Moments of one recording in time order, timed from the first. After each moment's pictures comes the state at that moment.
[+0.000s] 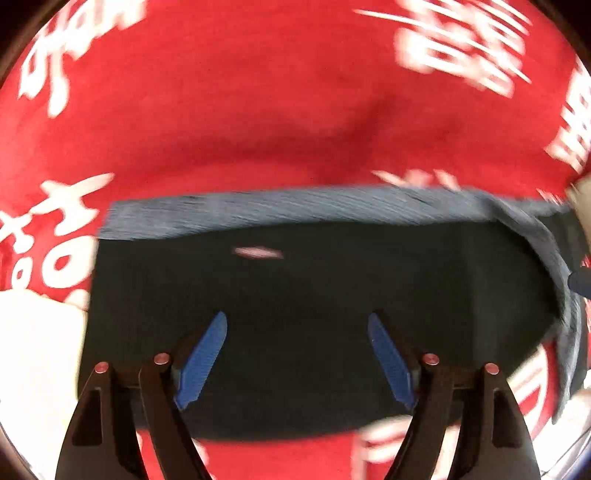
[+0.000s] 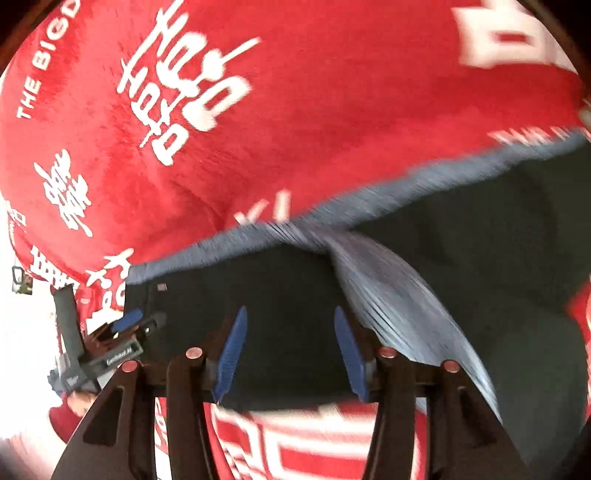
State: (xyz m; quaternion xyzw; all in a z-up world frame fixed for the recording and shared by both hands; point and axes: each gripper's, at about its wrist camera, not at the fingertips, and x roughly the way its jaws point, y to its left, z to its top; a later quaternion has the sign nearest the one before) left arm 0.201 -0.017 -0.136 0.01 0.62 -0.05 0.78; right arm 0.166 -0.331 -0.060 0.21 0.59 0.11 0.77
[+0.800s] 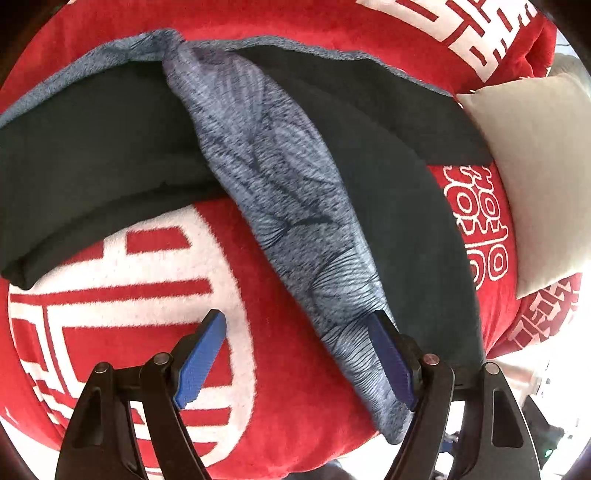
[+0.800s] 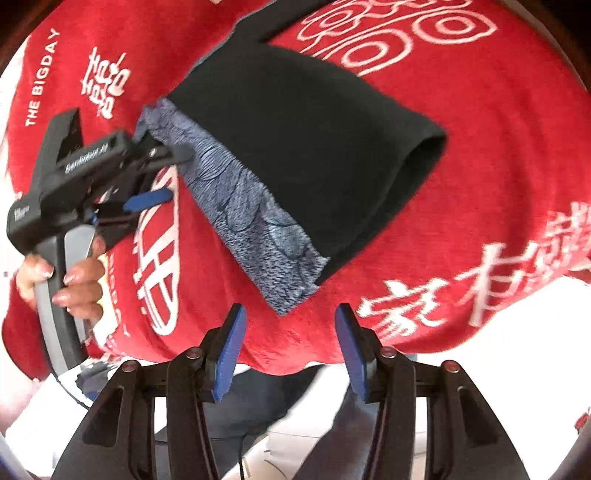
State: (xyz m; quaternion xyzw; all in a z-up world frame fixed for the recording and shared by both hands) left arm 0.102 -0.305 -0.152 -0.09 0.69 -0.13 0.70; right arm -0.087 -0.530 -0.133 0.28 0.63 0.10 0.71
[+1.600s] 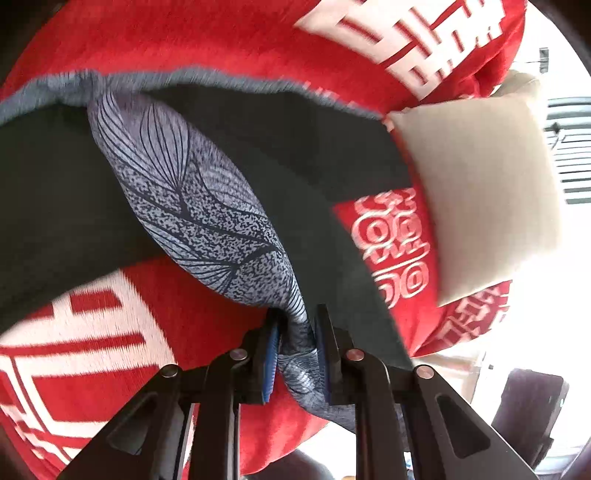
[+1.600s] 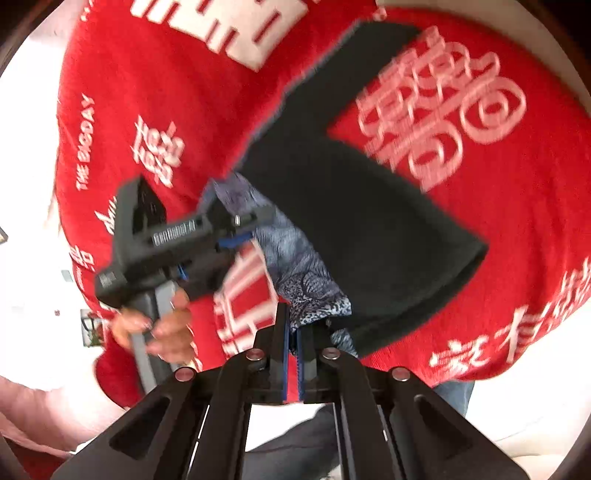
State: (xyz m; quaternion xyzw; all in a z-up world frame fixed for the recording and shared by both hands) left arm 0.142 -0.315 -0.118 -0.18 0.67 -0.25 0.68; right arm -0.045 -0.546 -0.049 0.39 0.54 0.12 0.73
